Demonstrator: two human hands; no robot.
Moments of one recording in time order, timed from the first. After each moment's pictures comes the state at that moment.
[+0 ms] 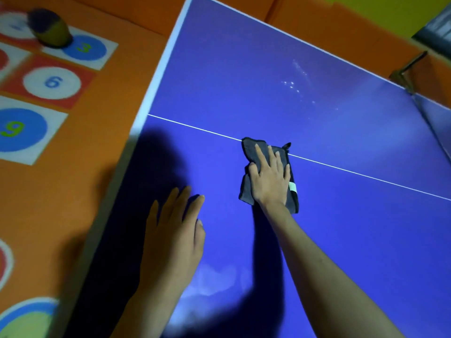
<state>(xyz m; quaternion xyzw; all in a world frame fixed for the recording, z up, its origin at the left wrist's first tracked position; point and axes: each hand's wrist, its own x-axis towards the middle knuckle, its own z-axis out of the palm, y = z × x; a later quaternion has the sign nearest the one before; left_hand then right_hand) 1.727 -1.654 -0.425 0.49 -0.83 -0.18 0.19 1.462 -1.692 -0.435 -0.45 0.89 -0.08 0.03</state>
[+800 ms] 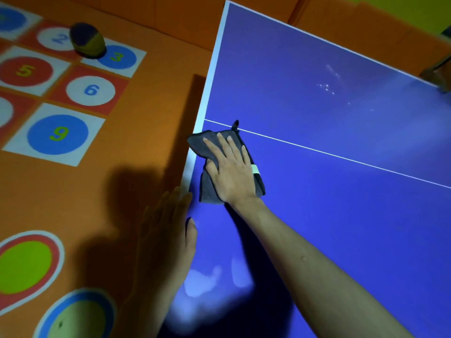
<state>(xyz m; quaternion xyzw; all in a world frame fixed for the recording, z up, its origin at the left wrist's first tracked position) 1.865 -1.693 -0.439 0.53 -0.80 -0.18 0.23 1.665 -1.772 -0.436 -0.64 0.76 -0.07 0.02</state>
